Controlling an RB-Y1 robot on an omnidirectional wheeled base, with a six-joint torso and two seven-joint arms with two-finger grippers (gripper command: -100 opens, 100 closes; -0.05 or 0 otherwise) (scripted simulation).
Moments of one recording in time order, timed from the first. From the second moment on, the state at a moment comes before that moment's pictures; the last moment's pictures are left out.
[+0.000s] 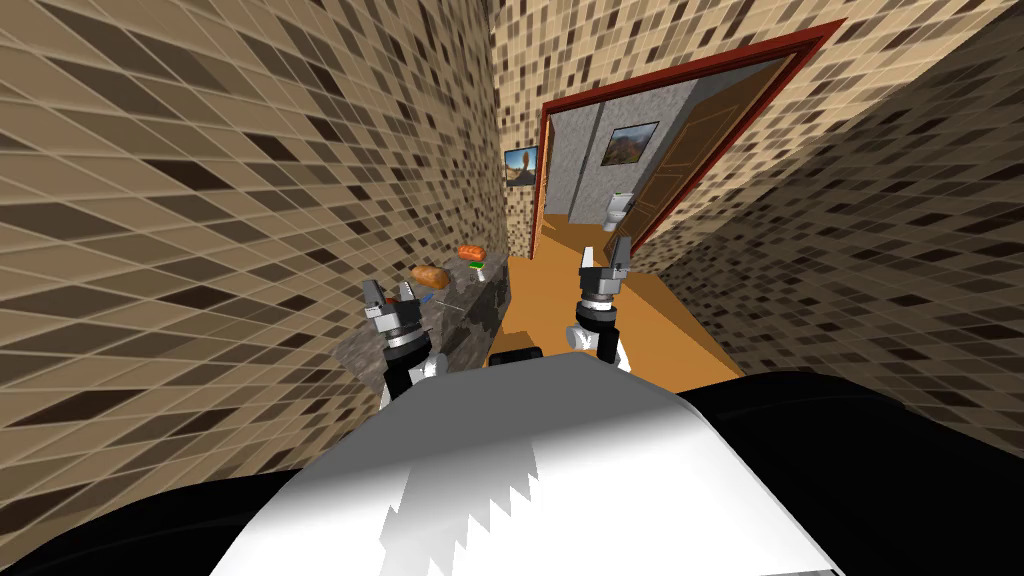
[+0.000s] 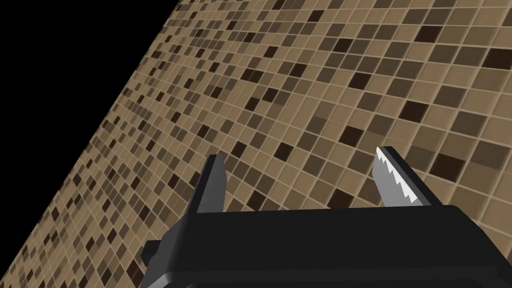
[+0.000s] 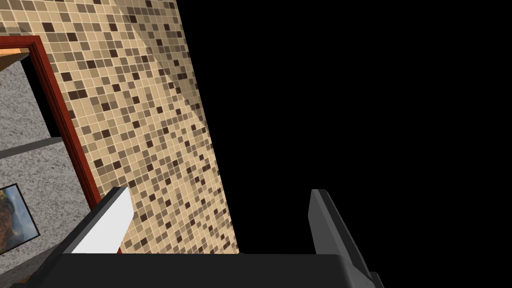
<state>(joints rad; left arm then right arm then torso) 0.53 0.02 0.04 -2.29 0.04 -0.56 -0.01 0.47 0.00 0.01 -2.33 -0.01 -0.63 0.04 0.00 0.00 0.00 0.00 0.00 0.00</state>
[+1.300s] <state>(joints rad) 0.46 0.37 0.08 -2.10 0.08 -0.28 -0.15 0.47 0.00 0.01 -2.33 -0.01 -0.63 0.04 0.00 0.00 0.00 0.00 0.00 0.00</state>
